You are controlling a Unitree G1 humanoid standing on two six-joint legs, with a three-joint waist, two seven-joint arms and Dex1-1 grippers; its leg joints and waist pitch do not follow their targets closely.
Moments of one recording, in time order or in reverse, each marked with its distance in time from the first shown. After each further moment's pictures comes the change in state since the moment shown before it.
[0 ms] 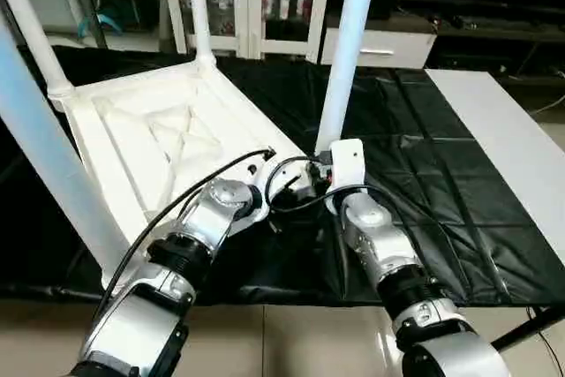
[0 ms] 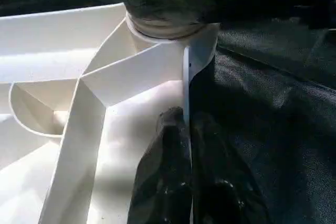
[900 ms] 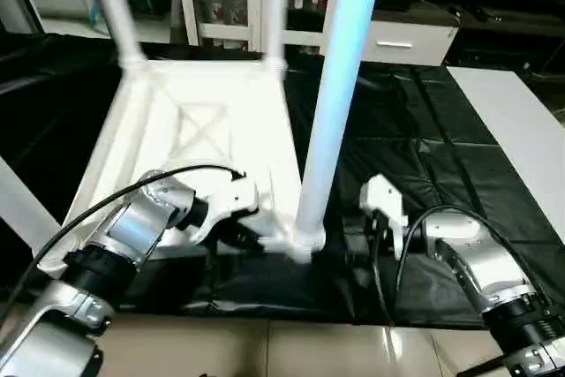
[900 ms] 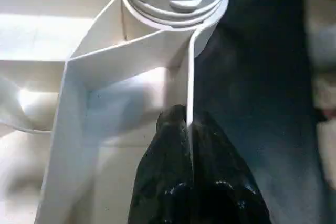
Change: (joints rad) left arm 0.145 0.371 -0.135 -0.383 -0.083 0.066 -0.726; right arm 0.210 -0.491 0.231 -0.445 0.162 0.094 1.082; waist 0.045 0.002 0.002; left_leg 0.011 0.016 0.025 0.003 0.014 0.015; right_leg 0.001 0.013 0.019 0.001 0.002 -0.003
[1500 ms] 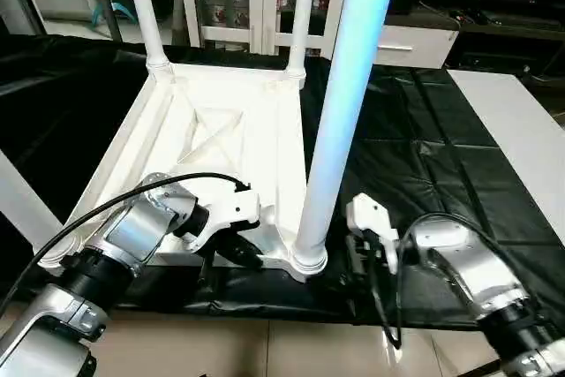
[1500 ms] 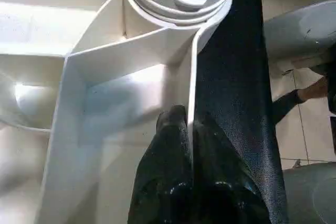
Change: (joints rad) left arm 0.010 0.017 -0.024 -0.055 0.007 0.029 -0.048; right arm -0.003 0.015 0.060 -0.012 -0.034 -0.004 0.031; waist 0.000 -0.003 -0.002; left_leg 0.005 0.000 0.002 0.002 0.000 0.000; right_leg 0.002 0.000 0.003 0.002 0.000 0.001
